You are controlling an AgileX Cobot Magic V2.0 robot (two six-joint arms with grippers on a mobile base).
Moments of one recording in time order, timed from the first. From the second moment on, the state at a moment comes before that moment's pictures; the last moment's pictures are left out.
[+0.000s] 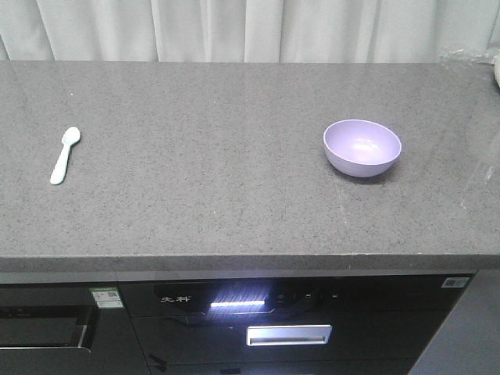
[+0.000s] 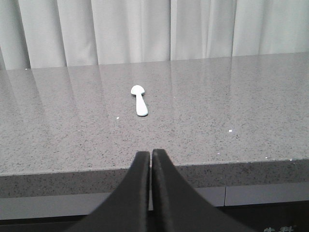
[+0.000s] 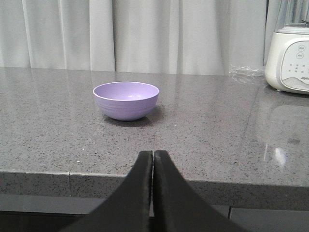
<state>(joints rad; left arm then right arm) 0.02 -0.01 0.03 0.13 0.13 -0.14 0.02 -0.01 0.03 -0.03 0.07 0.00</state>
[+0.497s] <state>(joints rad) 0.02 -0.01 0.03 0.13 0.13 -0.14 0.02 -0.01 0.03 -0.03 0.07 0.00</state>
